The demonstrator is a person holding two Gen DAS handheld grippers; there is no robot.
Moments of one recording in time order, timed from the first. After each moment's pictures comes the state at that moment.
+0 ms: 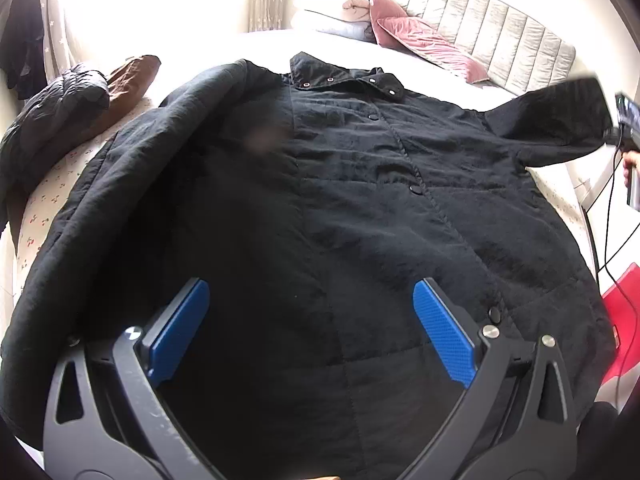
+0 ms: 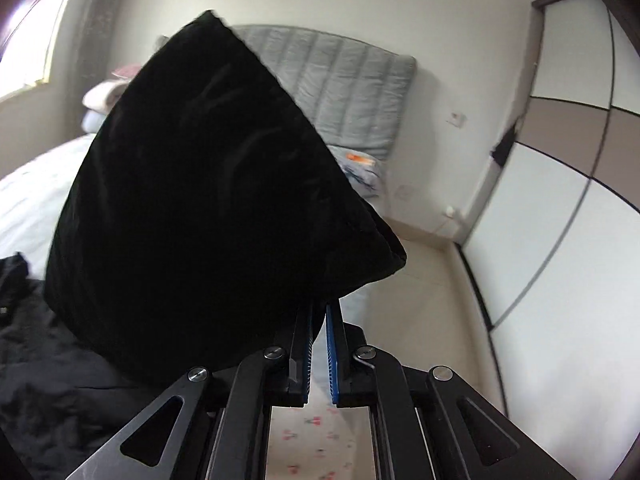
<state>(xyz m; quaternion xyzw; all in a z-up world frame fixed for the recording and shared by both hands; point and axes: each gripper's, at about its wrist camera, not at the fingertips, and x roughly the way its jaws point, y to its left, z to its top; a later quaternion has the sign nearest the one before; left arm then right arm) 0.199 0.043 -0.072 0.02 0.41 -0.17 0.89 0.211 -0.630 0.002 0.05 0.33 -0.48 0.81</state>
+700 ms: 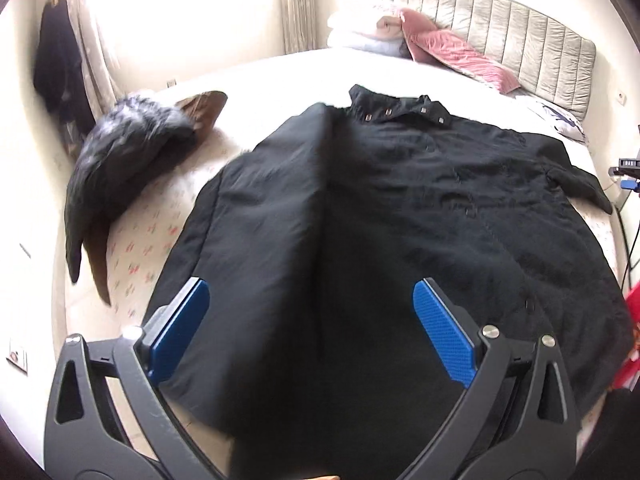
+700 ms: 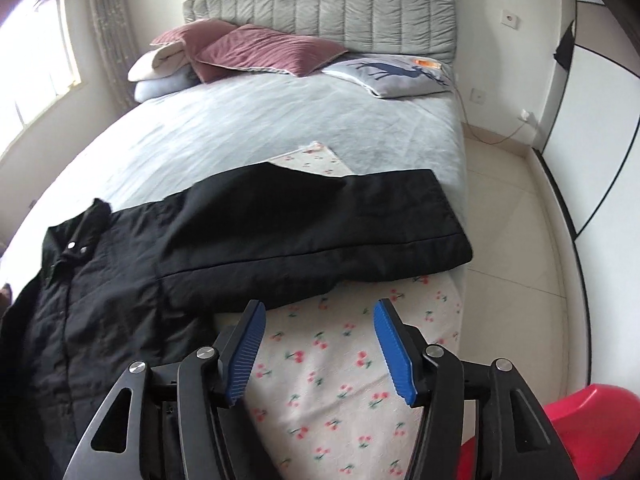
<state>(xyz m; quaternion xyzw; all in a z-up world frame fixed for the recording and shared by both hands) 0.185 0.121 -0.019 0.06 0.39 -0.11 0.91 0.184 -0.503 -0.031 0.18 0.38 -0.28 0.86</state>
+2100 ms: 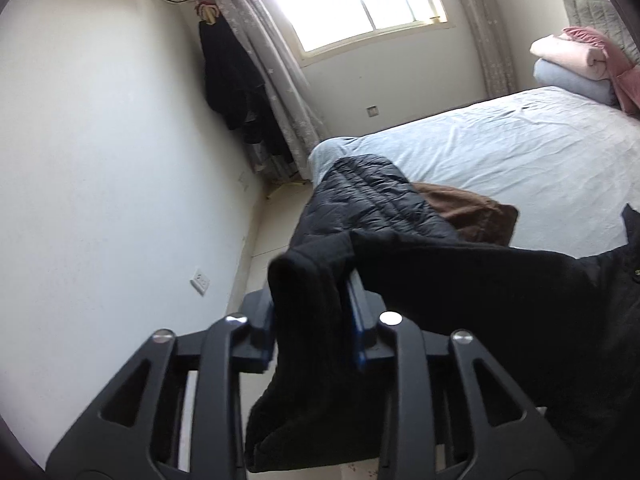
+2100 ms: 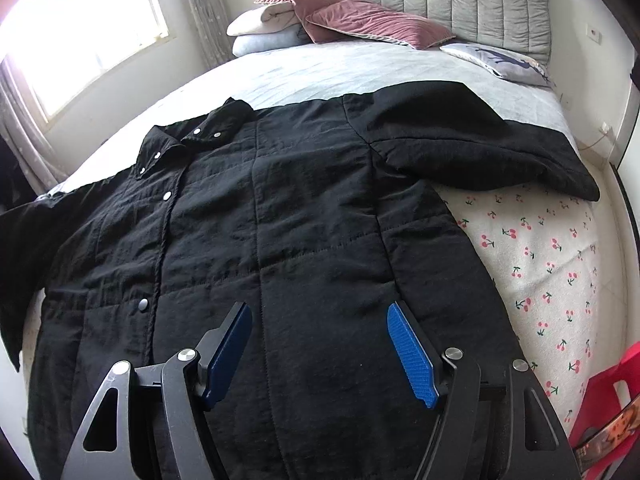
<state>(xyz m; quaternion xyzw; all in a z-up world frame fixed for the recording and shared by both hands) 0.412 0.287 0.103 0.13 0.31 0.28 0.90 0.217 -0.324 -0.110 0.16 0.41 -0.16 0.88</state>
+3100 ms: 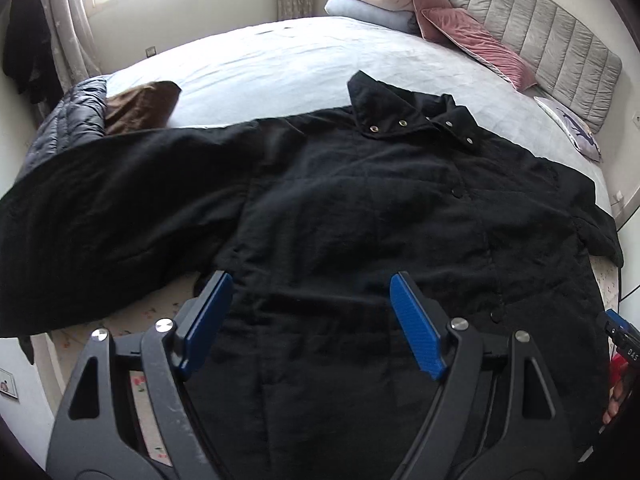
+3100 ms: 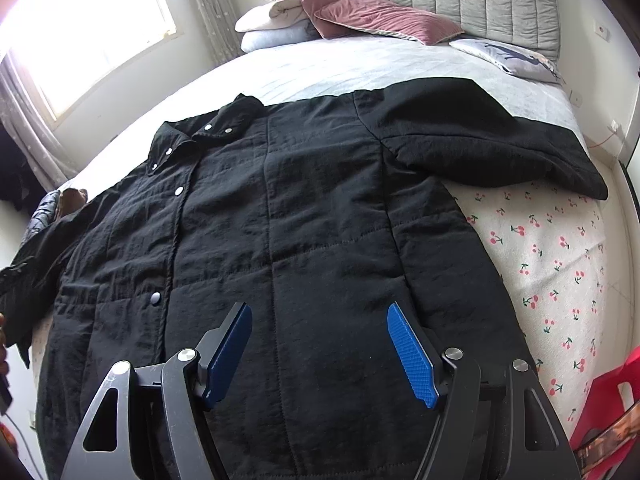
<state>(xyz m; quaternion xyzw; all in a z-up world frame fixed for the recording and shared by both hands) 0.356 0.028 -0.024 0.04 0.46 -0.12 0.88 0.215 -0.322 -0.102 0.17 0.42 -0.13 0.88</state>
